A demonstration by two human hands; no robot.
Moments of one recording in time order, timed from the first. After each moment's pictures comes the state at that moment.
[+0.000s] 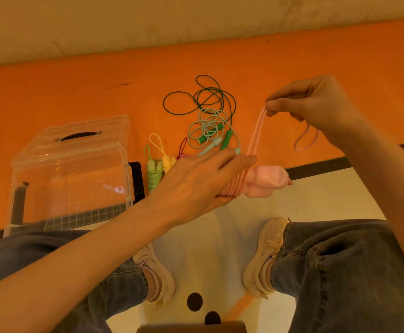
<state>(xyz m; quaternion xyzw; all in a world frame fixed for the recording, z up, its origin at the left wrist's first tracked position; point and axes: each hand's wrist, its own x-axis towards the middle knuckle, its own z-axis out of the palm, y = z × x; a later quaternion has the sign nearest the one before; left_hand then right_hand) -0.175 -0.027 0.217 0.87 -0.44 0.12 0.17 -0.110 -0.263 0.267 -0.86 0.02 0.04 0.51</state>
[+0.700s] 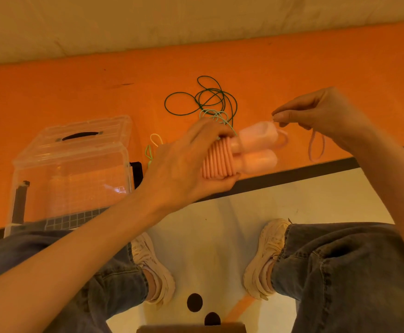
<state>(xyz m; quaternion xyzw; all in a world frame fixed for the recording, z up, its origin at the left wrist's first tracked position) -0.166 -0.014 0.234 0.88 -0.32 0.10 0.34 -0.114 -0.275 0.265 -0.89 0.04 0.08 0.45</state>
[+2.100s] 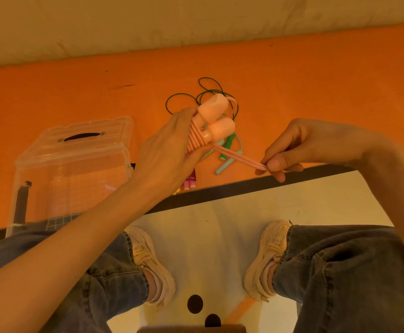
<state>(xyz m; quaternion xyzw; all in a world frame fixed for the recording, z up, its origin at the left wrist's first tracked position) -0.150 -0.002 0.226 0.94 -0.17 0.06 0.28 -0.136 -0.258 0.283 -0.75 -0.19 0.42 0.47</state>
